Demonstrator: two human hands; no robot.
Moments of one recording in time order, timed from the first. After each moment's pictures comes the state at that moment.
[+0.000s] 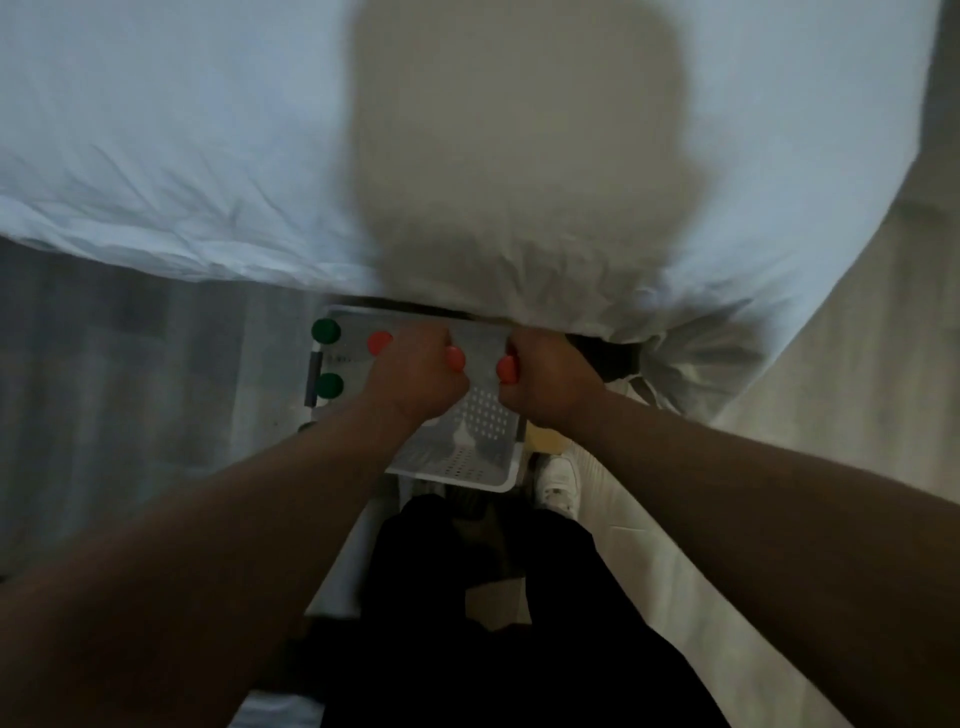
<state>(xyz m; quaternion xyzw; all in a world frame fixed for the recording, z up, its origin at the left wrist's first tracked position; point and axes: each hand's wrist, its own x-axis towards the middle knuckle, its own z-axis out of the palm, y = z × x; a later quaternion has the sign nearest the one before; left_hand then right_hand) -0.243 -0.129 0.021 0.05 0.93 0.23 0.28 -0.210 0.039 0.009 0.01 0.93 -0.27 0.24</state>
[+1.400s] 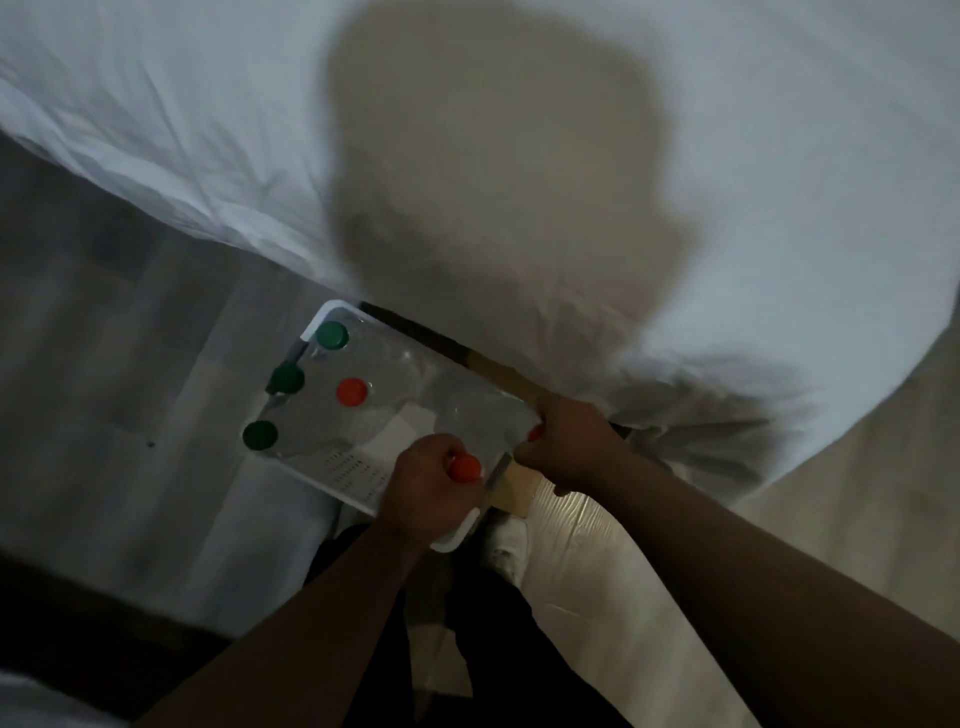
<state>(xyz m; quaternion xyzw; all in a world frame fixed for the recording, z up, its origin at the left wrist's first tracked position) -0.146 -0.105 -0.020 -0.19 0.83 0.46 0.26 -0.231 0.065 0.031 0.01 0.86 -0.28 0.44</state>
